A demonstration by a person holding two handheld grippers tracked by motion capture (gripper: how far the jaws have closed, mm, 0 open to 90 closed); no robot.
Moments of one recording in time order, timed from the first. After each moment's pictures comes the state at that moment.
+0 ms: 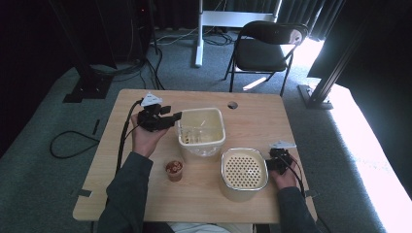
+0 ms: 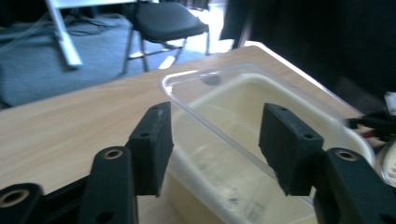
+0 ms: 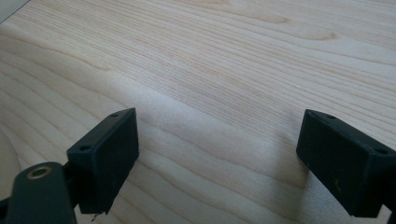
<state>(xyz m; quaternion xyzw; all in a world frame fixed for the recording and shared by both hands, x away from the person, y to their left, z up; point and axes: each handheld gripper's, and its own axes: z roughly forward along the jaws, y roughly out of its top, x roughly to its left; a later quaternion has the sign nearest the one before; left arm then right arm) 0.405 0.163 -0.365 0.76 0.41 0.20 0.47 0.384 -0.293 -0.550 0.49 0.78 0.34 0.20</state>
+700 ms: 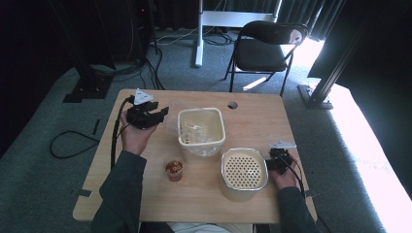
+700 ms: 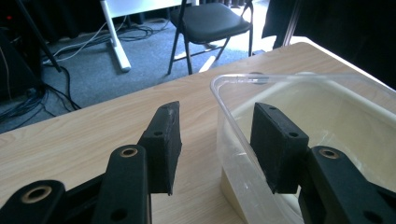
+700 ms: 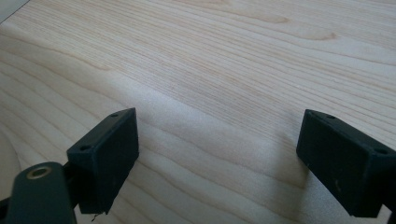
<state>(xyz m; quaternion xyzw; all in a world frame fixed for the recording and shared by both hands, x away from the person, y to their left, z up) 0.402 0.182 -0.354 0.75 0.43 0.27 0.43 0.385 -0.293 -0.550 0.48 0.78 0.34 0.20</state>
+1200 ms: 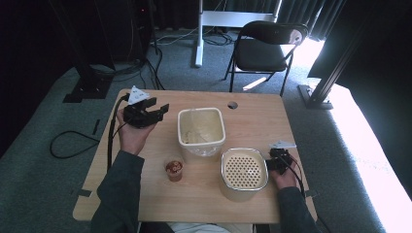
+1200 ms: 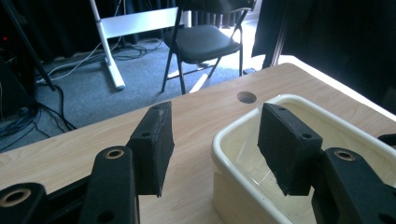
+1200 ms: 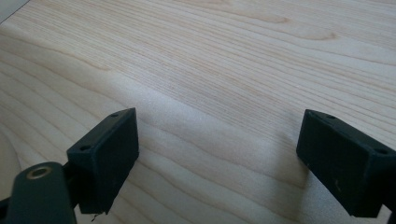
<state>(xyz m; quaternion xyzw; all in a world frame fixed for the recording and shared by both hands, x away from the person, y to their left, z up) 0.393 0.186 -0.340 0.73 0.41 0.27 0.47 0.385 -0.293 -0.550 0.48 0.78 0.34 0.20</state>
